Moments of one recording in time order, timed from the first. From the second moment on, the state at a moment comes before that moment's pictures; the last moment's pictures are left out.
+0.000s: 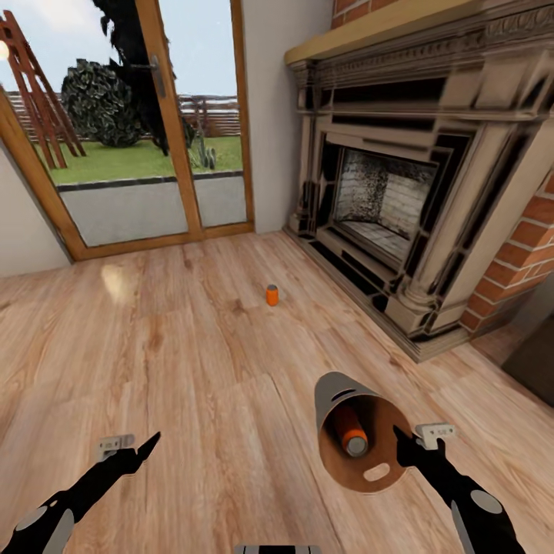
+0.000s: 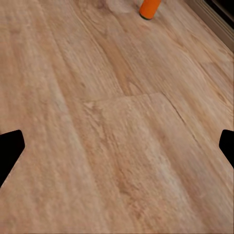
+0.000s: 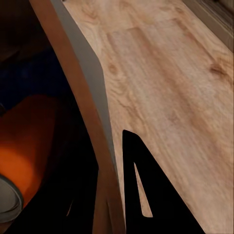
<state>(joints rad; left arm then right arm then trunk) -0.31 0.22 0.32 -0.75 0.24 -0.07 -0.66 -0.20 -0.05 -0.31 -1.19 0.12 0.10 0.40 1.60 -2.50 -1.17</state>
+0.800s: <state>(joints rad) -0.31 0.22 0.32 -0.75 0.24 -0.08 -0.66 -0.20 -0.05 -0.30 -1.17 0.11 0.10 0.40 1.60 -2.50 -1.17</state>
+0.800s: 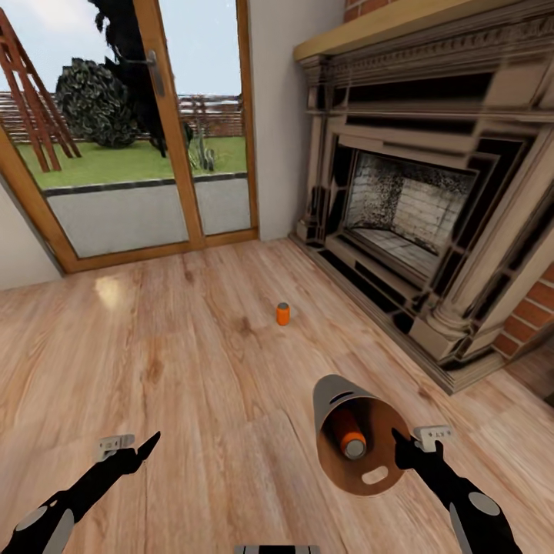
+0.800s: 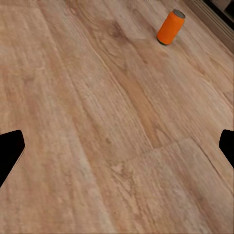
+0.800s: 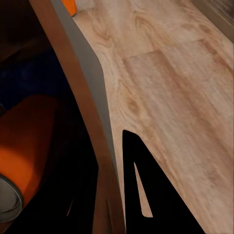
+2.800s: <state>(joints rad) -0.31 0.22 0.32 -0.71 0.24 -0.08 -0.66 -0.20 -0.04 -0.30 -1.15 0.11 0.09 0.41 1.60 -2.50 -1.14</state>
